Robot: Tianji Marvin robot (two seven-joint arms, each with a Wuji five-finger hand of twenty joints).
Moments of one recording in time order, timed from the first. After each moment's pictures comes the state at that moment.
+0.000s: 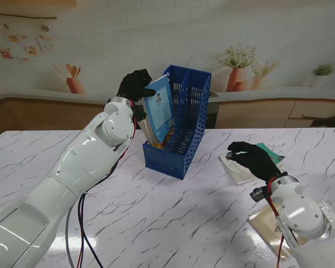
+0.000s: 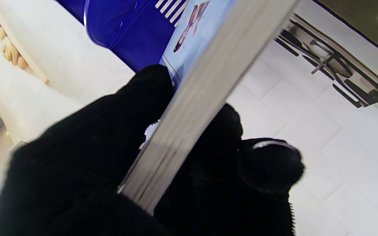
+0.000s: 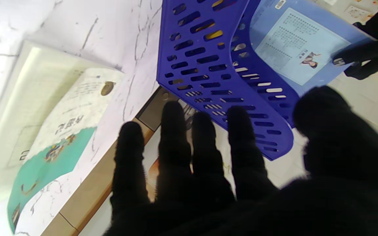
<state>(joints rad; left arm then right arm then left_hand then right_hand) 0.77 -1.35 -0.88 -0.96 0.21 0.05 0.36 -1.70 -1.12 1.50 -1.73 -0.20 0.01 0.08 0.88 -0.80 0.91 -0.09 0.67 0.10 1.35 1.38 1.18 0.16 0.36 0.94 1.20 0.11 1.14 0.83 1.03 0.16 1.59 0.42 0.60 -0.33 0.49 -0.11 0.57 0.04 0.36 0.72 0.62 0.10 0.38 0.43 0.72 0.07 0.32 0.46 0.20 0.28 1.03 0.72</state>
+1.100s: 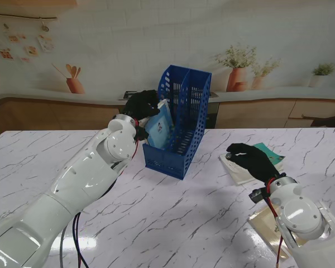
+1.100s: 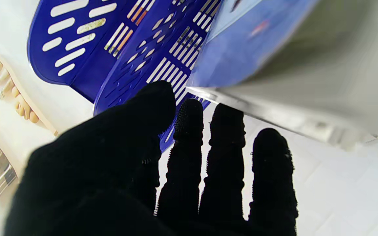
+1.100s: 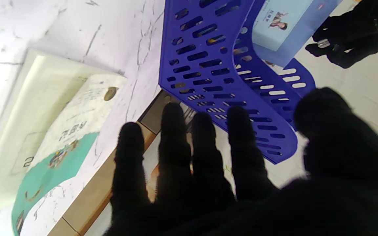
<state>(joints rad) 0.88 -1.30 -0.85 -1.08 0.30 0.08 0.28 -1.70 -1.12 1.49 -1.72 -0.19 0.01 0.08 0.89 -0.71 0.92 -0.09 0.67 0.02 1.32 1.09 0.98 0.17 0.38 0.73 0.80 0.27 0.84 0.84 0.38 0.40 1.34 0.65 0.60 -0.32 0.47 -0.11 0.57 0.04 0.36 0.72 0.62 0.10 0.38 0.43 0.70 0.07 0.31 0.46 0.19 0.28 1.03 0.72</state>
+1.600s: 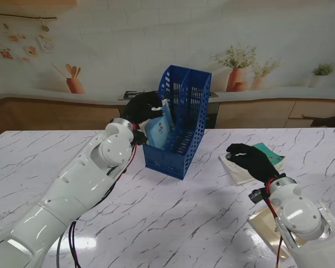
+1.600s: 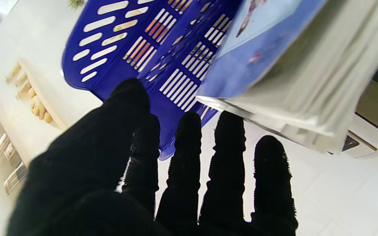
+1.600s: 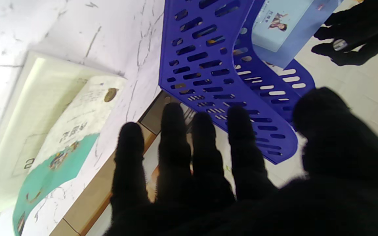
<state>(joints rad) 0.96 -1.27 -0.90 -1.21 0.29 0.09 0.22 -1.70 -1.12 1.49 -1.72 -0.19 0.01 0.08 0.85 -0.57 0.64 -0.09 0.53 0.04 0.99 0.59 0.79 0.17 0.47 0.50 0.68 0.29 0.61 0.71 0.18 0.40 1.16 0.62 0.61 -0.32 0.47 -0.11 0.57 0.04 0.36 0.72 0.62 0.10 0.38 0.43 0.70 0.07 0.31 0.46 0.19 0.28 1.03 0.72</state>
